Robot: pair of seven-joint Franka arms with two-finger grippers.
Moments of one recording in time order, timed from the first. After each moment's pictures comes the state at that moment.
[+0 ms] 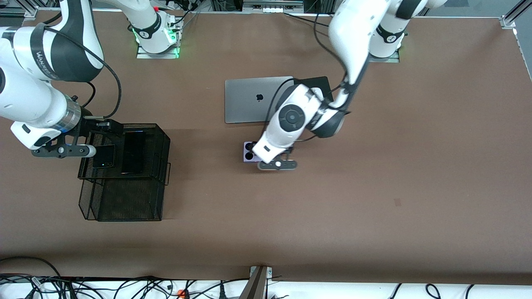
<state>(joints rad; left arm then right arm) -0.71 0.76 0.10 -1.30 -0.23 2.04 -0.54 0.56 0.26 -0.49 -1.57 0.07 1.69 0.04</state>
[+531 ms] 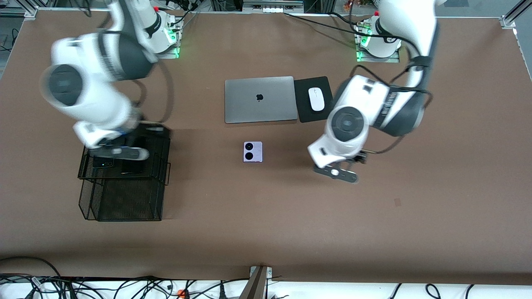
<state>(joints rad) -0.52 0.60 0.13 -1.30 0.06 1.72 -0.11 0.57 0.32 -0.23 -1.55 0.10 1.80 0.45</state>
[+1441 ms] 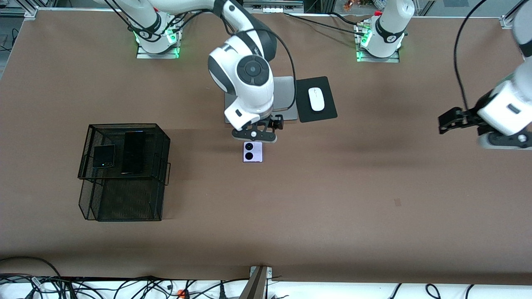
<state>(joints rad) -0.17 0.17 0.15 -1.44 -0.01 1.60 -0.03 0.74 0.68 0.02 -1.25 -0.02 1.92 0.86</state>
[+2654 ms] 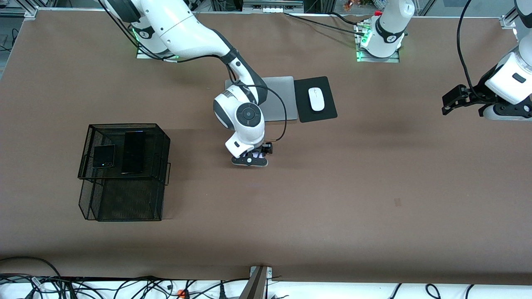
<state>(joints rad) -0.05 -0.02 0.02 -1.70 0.02 1.69 -0.01 0.71 0.87 0.01 -1.39 -0.06 2.26 0.82</state>
